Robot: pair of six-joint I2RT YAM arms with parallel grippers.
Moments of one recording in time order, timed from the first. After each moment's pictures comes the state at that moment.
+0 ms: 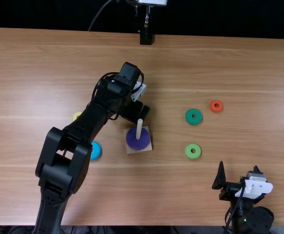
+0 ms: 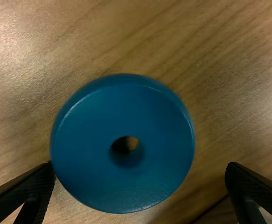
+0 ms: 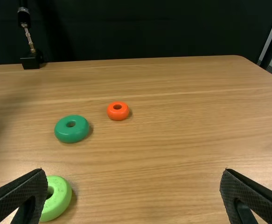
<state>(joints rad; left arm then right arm) -0.44 2.31 1.87 -0.86 0.13 0.00 -0.09 0.01 0.08 -0.27 0.03 -0.03</state>
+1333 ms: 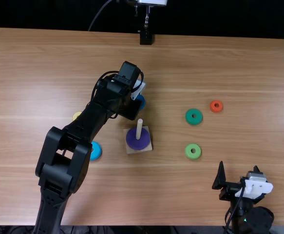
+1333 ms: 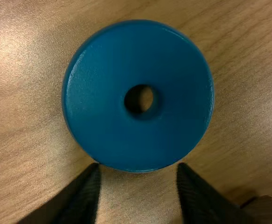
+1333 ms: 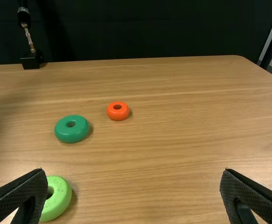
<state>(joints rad) -0.44 2.32 1.87 -0.83 0.11 0.00 -0.09 0.01 0.08 -0.27 0.03 -0.03</state>
